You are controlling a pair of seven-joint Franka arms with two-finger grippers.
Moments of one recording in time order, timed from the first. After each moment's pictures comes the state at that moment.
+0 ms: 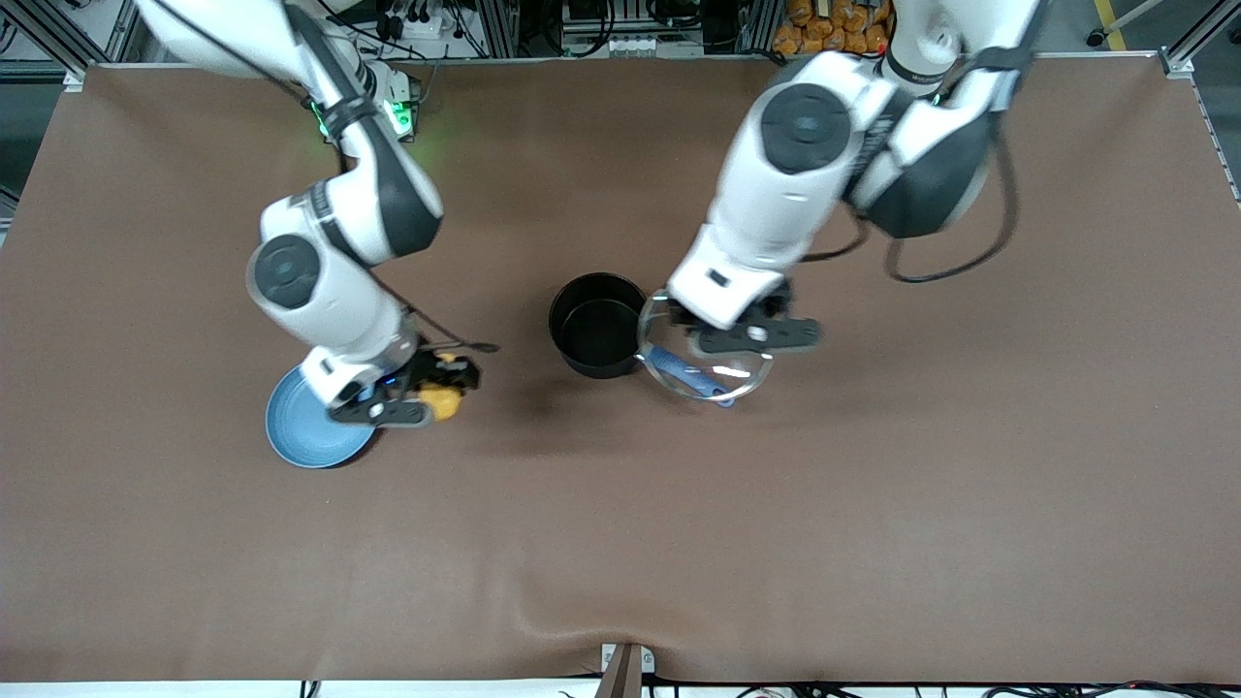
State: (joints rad) left arm -0.39 0.42 -0.21 -1.30 0.05 1.73 -0.67; right arm 0.38 0.37 0.08 -1.73 0.09 2.20 0.46
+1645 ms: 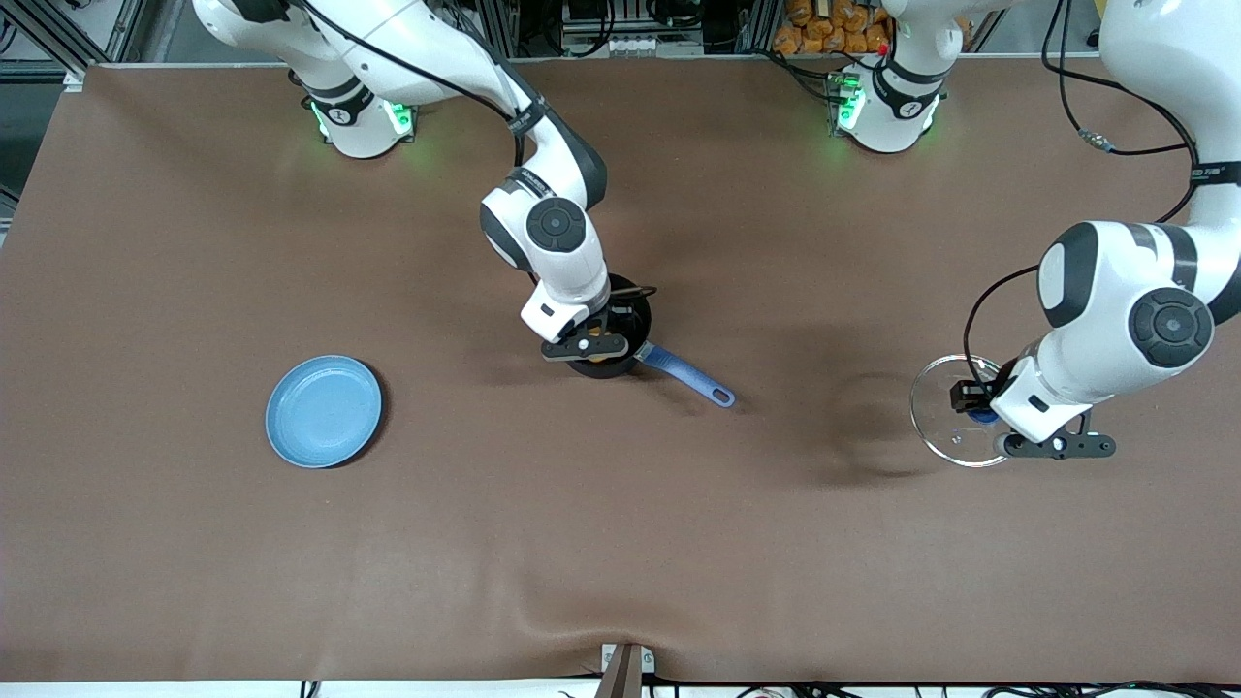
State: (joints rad) left arm 0.15 0.39 -0.22 -1.81 0.15 2.16 -0.11; right arm 0.70 0.62 0.07 -1.75 -0.01 2.44 0.72
